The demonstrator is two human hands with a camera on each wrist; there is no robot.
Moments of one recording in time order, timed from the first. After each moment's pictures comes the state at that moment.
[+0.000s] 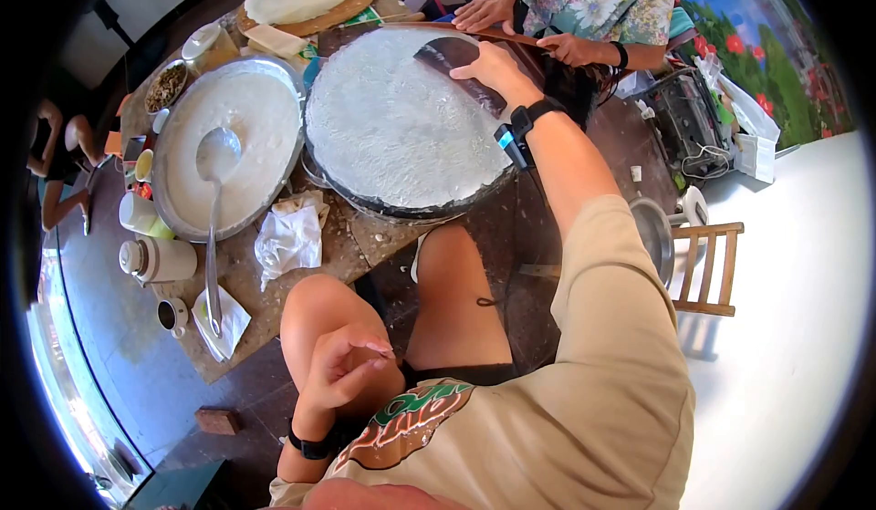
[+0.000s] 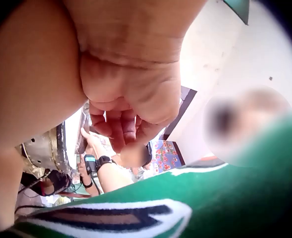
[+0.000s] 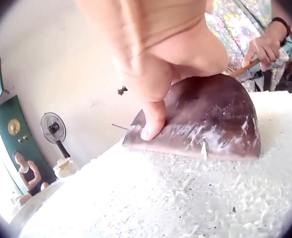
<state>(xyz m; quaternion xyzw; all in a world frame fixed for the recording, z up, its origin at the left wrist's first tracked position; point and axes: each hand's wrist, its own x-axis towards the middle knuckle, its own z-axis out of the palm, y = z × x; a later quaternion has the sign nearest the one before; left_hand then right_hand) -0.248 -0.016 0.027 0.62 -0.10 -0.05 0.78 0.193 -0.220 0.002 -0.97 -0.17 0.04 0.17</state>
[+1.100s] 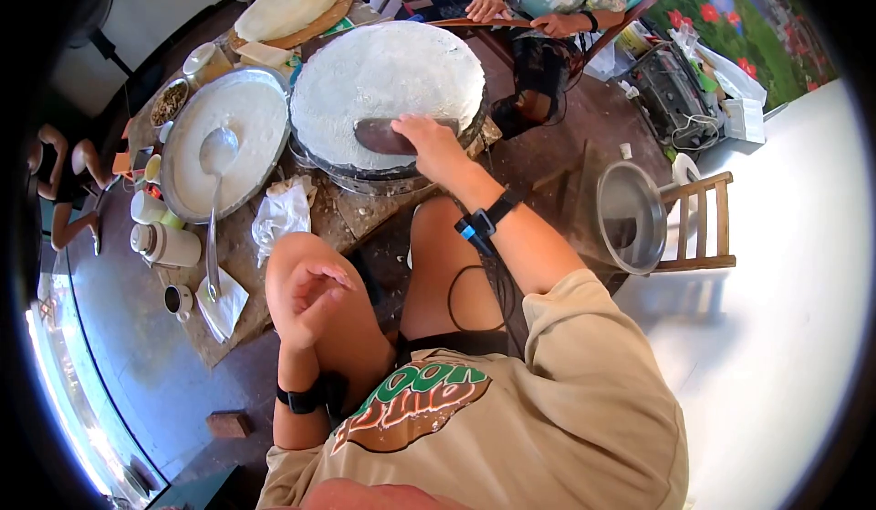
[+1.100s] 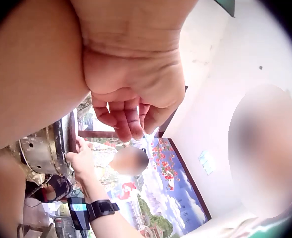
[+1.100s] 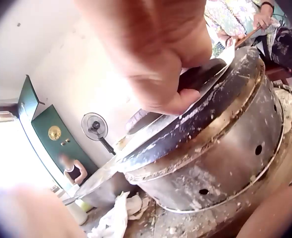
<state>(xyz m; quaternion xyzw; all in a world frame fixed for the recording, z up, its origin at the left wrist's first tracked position) -0.265 -0.030 0.027 0.56 -0.06 0.01 0.82 -0.021 -0.235 -0.028 -0.89 -0.39 -0.08 0.23</state>
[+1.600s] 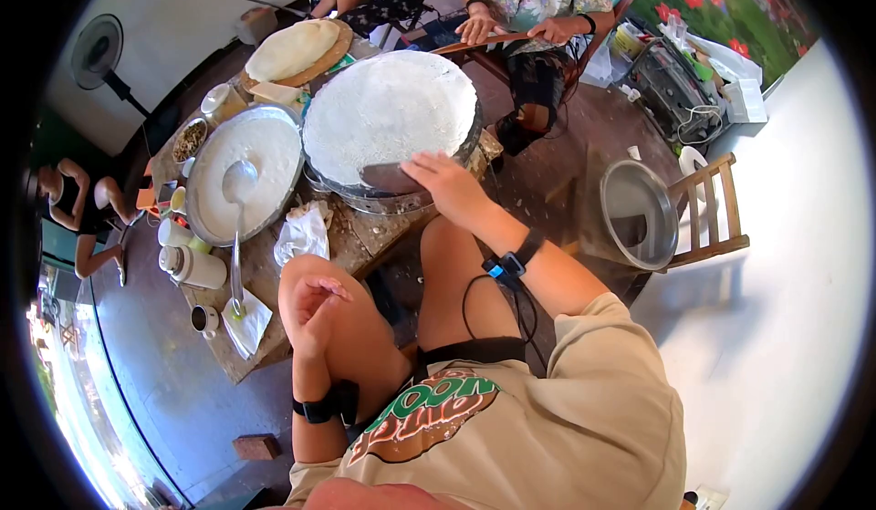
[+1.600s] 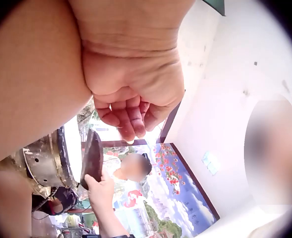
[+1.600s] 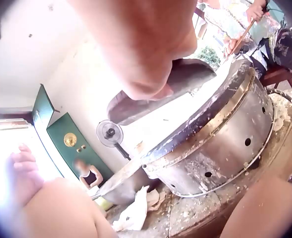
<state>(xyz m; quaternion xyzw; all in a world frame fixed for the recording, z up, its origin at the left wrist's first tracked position) -0.283 -0.025 0.016 0.55 -0.03 0.06 0.83 -0.083 -0.259 0.003 -0.87 -0.42 -0.16 0.22</state>
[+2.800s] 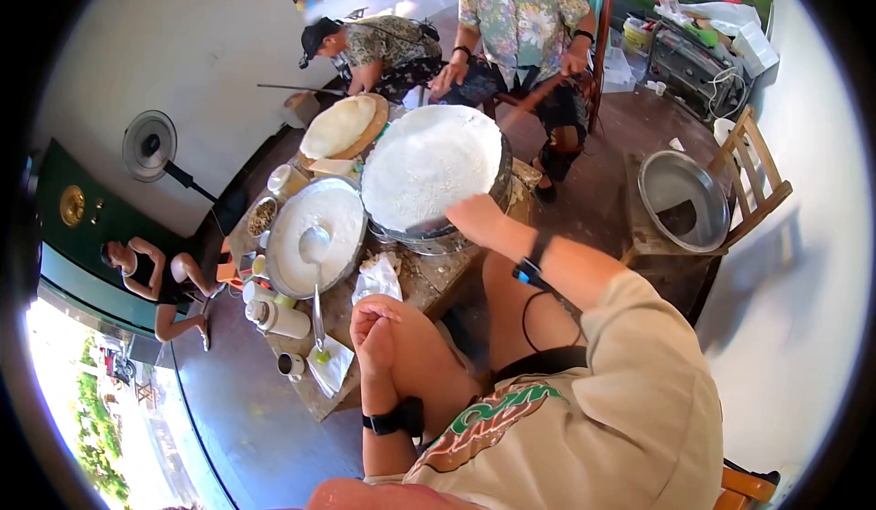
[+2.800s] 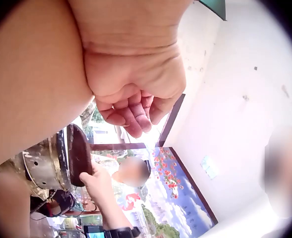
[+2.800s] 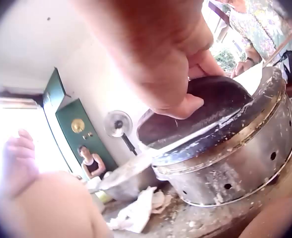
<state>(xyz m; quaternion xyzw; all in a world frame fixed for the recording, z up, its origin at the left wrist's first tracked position) -0.284 -0.016 0.013 0.51 -0.09 0.13 0.84 -0.085 -0.237 0.008 -0.92 -0.37 -0.12 0.08</state>
